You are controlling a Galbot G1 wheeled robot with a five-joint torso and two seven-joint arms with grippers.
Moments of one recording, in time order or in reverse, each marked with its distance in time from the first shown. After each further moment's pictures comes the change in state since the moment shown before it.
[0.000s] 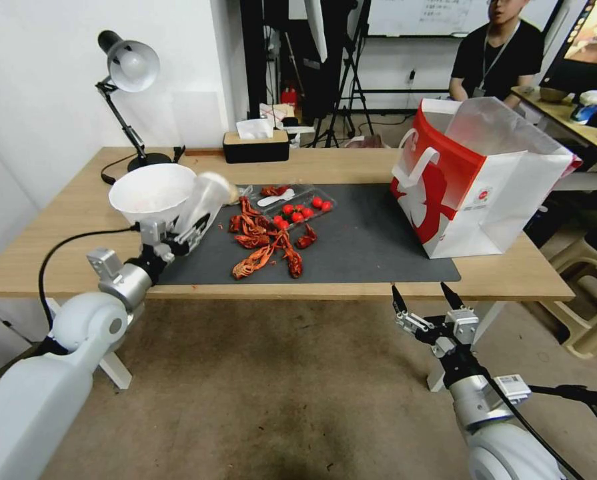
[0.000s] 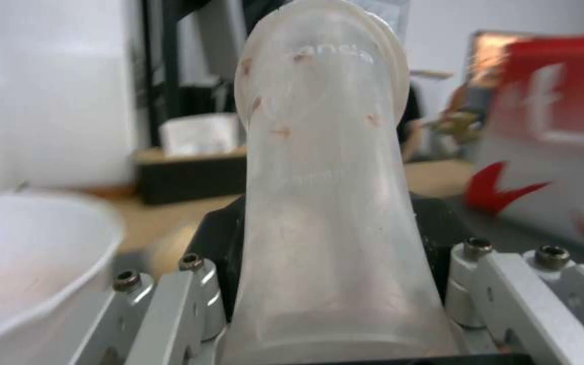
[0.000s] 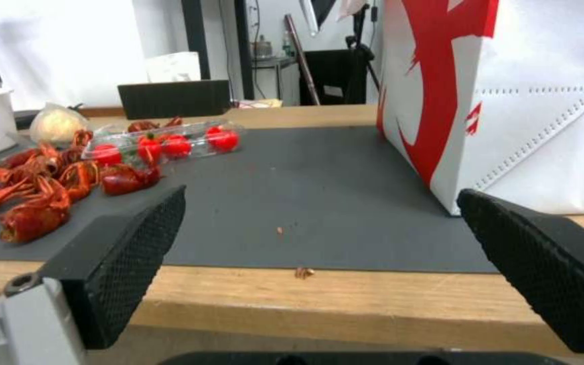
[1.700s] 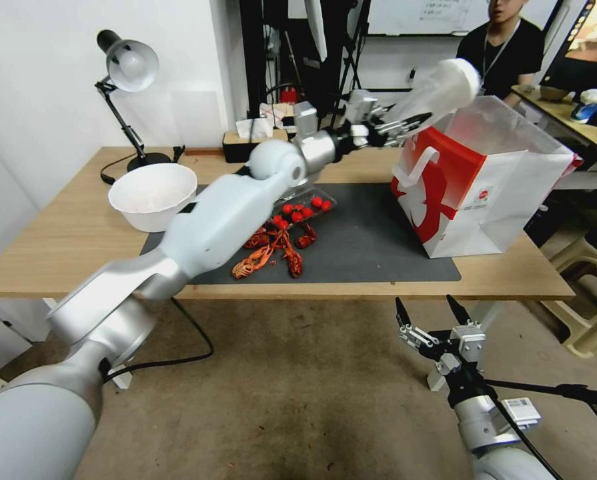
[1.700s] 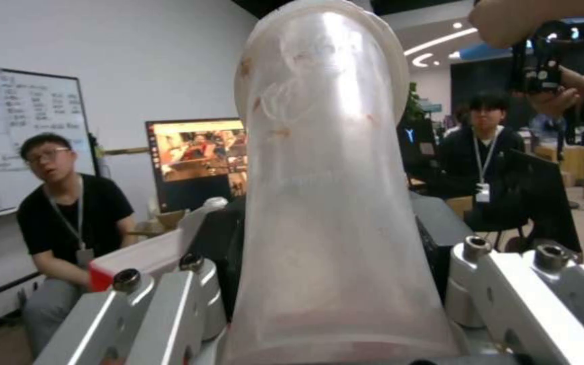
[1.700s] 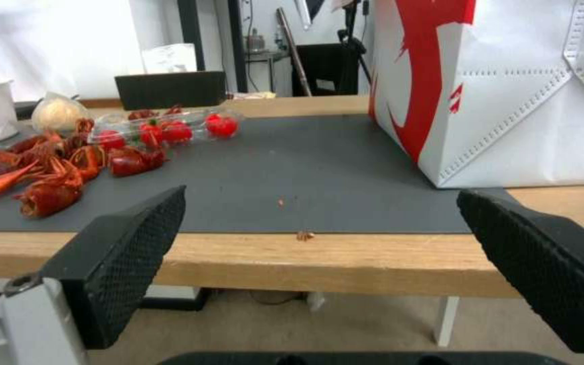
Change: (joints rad) left arm -1.155 -0.579 0.844 0.764 -0.121 -0.091 0.388; right arm -0.102 0.055 0.022 0.038 -0.062 0.028 -0.005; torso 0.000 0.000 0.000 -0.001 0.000
